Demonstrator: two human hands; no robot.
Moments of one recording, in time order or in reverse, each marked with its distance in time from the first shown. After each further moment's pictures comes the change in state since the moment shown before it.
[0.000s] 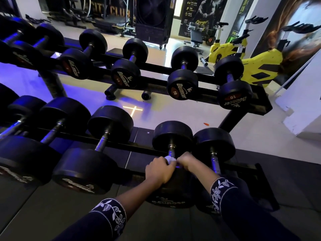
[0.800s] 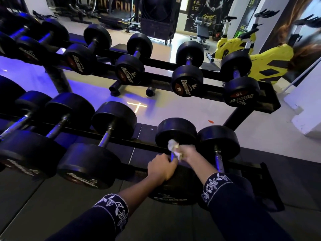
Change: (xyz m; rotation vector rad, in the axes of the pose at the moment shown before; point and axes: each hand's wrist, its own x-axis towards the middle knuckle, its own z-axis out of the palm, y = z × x) left_hand 0.002 -0.001 0.002 -0.030 0.005 -0.033; right_hand 0.014 -0.015 0.002 0.551 -0.035 0.009
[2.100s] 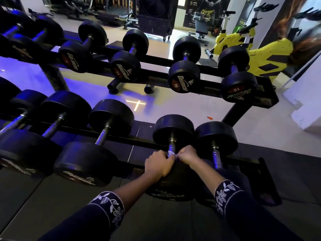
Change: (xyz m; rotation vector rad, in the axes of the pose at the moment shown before) left_hand -0.001 0.002 -0.002 0.021 -0.005 -0.018; right_hand -0.034 0.015 -0.023 -0.689 0.041 -0.186
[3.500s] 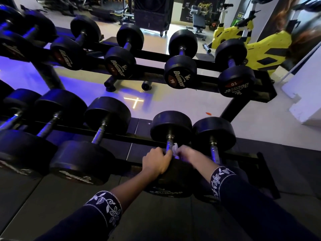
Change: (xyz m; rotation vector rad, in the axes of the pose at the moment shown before) left_hand 0.004 -0.002 0.006 0.013 0.027 0.021; right_hand 0.061 0.035 0.014 0.476 -0.254 0.244
